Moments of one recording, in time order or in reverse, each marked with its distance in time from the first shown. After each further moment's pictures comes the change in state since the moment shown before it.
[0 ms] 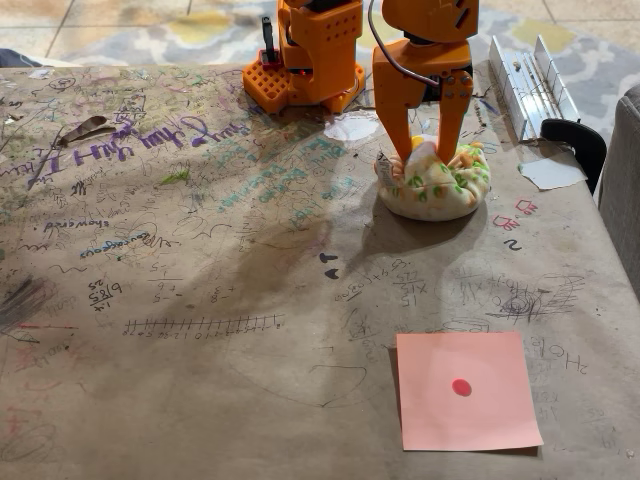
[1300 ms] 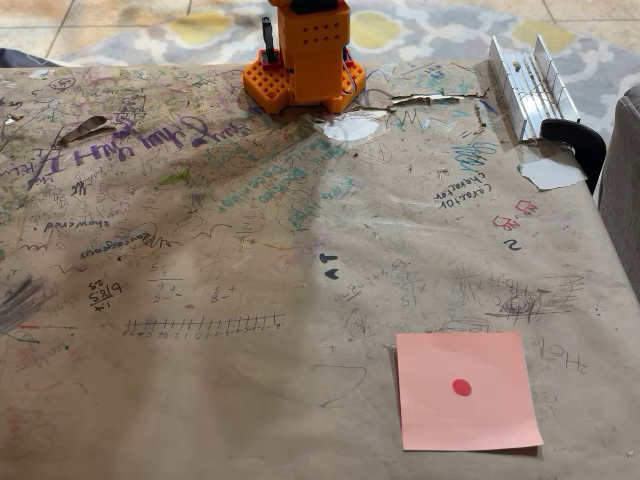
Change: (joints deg) arm 19.2 70.9 -63.9 29.5 9.1
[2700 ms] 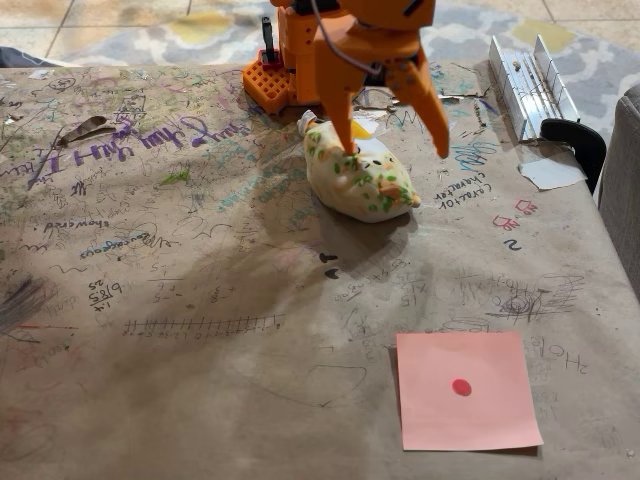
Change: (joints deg) arm -1.1 -75.1 49.9 -6.8 -27.1
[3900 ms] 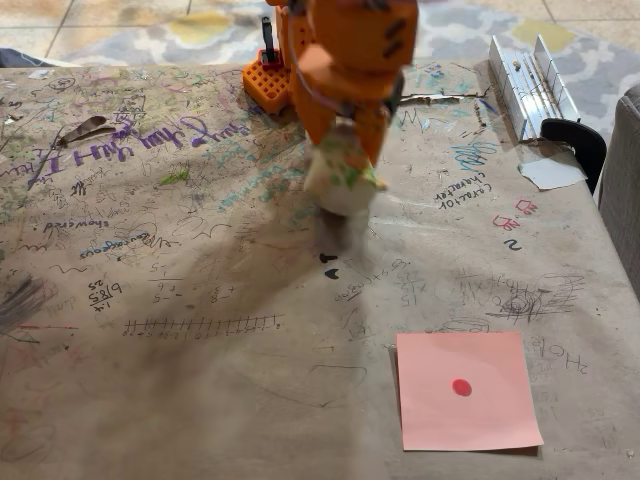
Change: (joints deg) arm 3.3 3.5 -1.3 -4.9 10.2
